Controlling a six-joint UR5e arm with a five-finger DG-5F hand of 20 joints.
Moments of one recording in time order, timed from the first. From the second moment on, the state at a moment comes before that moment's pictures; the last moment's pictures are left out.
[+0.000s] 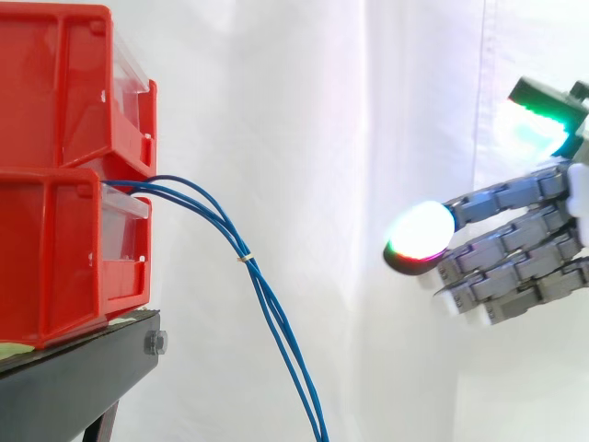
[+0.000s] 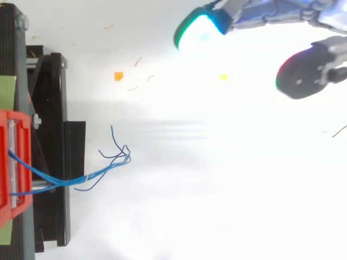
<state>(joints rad) 0.03 -1.96 -1.55 -2.88 -1.33 -0.22</state>
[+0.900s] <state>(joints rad) 0.11 -2.24 -1.30 -2.80 -1.34 -0.29</state>
